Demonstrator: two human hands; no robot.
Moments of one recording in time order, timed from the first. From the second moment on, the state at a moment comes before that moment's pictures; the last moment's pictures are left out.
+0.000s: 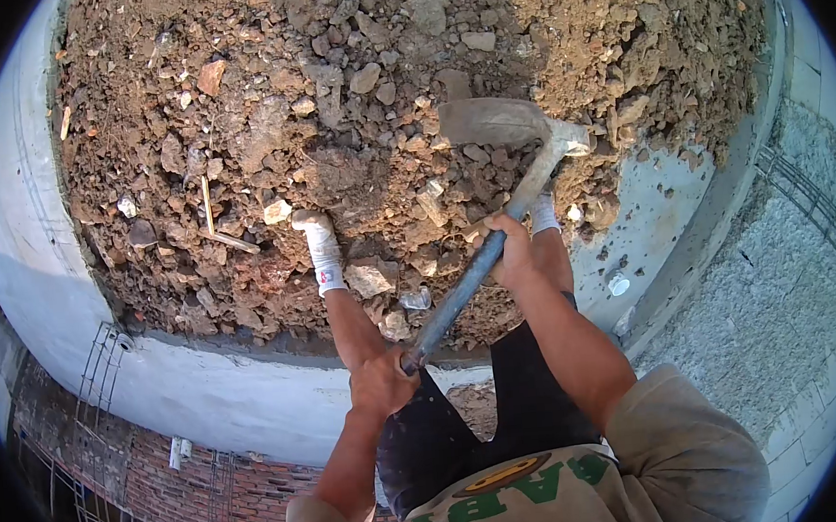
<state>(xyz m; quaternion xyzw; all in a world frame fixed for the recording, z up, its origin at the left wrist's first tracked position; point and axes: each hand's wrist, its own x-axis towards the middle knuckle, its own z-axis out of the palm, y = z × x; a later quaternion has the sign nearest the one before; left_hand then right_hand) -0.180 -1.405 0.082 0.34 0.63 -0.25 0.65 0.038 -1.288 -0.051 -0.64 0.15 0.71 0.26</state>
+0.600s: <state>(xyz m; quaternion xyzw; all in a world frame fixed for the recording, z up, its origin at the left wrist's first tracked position) -0.116 -1.336 0.141 0.41 0.54 -0.26 0.69 0.125 -1.243 -0.001 -0.66 0.20 0.66 0.31</state>
